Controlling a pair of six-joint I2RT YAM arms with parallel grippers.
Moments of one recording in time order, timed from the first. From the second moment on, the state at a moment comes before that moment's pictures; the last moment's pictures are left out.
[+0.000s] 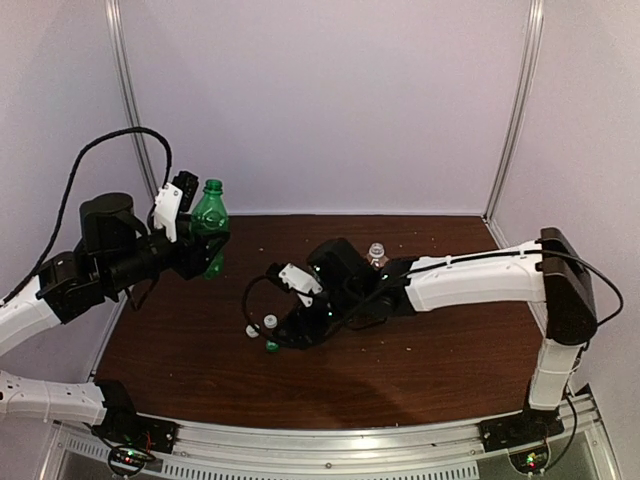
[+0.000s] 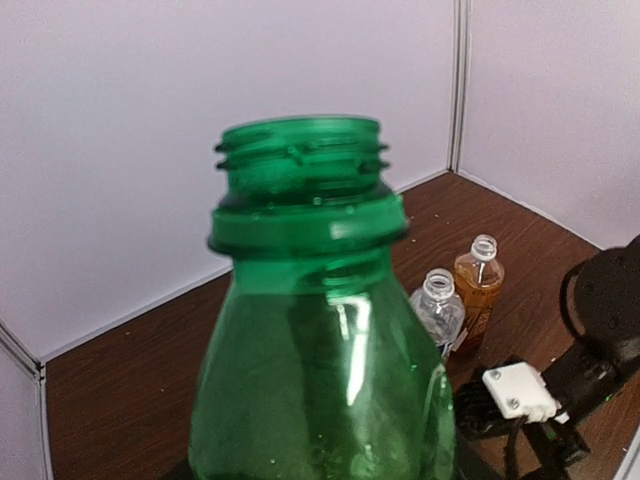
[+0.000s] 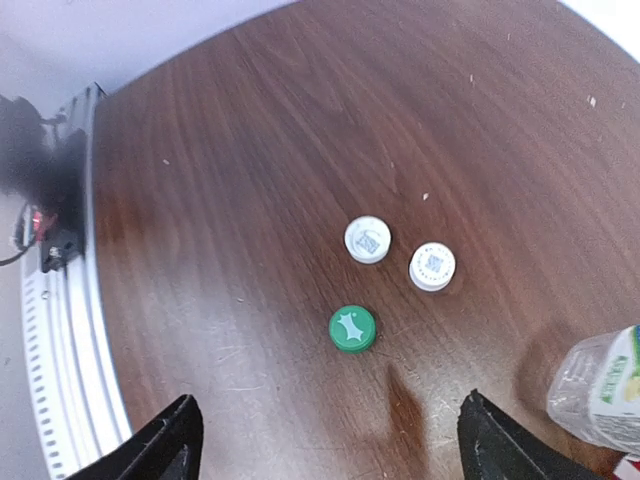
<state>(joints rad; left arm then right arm) -0.82 0.87 0.91 -0.27 -0.21 0.01 1.08 1.92 1.38 -0.20 -0.13 0.11</state>
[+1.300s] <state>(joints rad) -0.93 1.19 0.83 0.12 0.59 0.03 1.04 1.47 1.51 -0.36 -0.34 0.11</state>
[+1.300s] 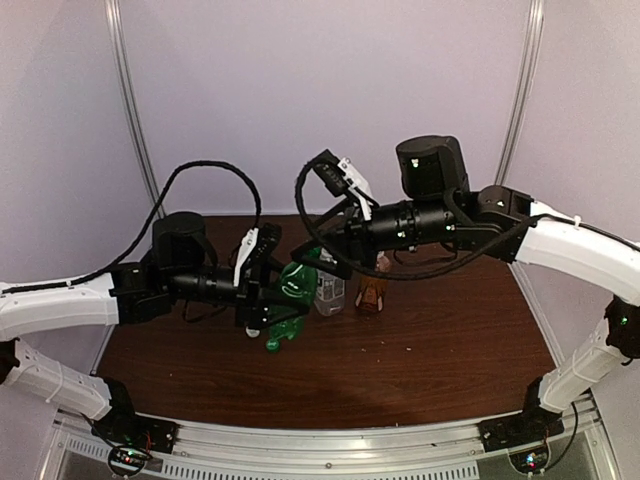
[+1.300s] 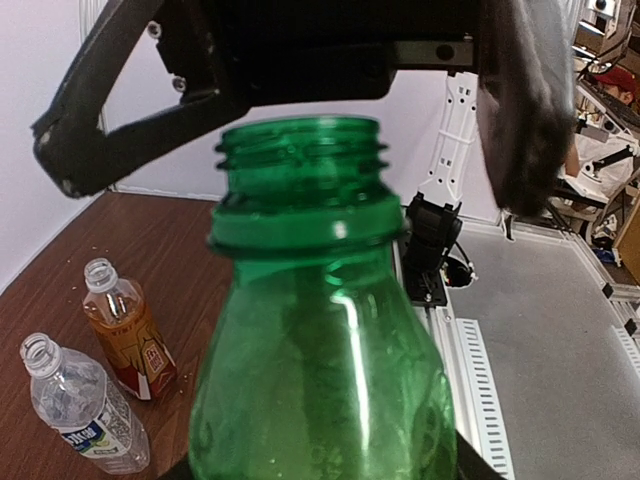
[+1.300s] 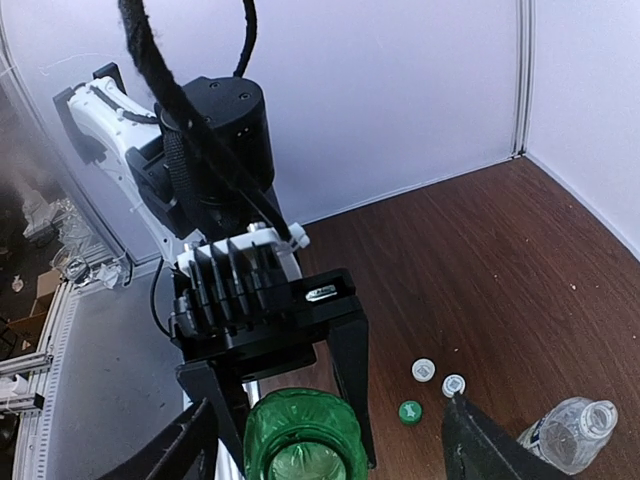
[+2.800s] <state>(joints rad) -0.94 1.19 0.85 0.09 0.57 0.06 1.02 1.47 1.46 -0.39 -0.44 0.12</state>
